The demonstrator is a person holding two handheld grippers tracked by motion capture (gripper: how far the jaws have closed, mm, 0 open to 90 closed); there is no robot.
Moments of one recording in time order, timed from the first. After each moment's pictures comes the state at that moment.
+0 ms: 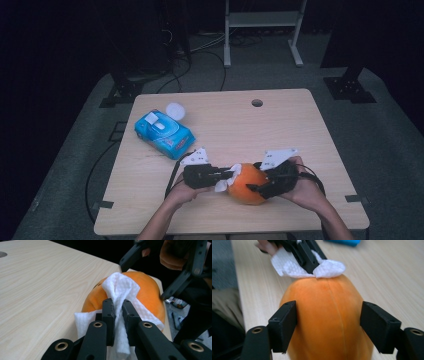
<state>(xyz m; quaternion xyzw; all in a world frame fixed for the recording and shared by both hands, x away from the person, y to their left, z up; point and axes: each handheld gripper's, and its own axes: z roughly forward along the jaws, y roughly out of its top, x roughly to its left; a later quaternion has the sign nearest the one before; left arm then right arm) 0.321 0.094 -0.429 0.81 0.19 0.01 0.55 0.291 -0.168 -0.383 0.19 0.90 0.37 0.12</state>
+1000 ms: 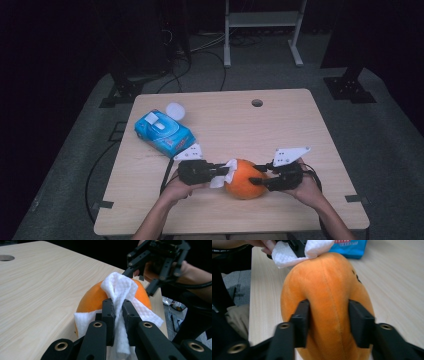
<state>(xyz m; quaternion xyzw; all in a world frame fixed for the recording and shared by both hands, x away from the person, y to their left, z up) 0.325 0.102 -0.416 0.80 0.19 0.00 0.56 0.309 -0.200 -0.412 0.19 0.86 0.47 0.06</state>
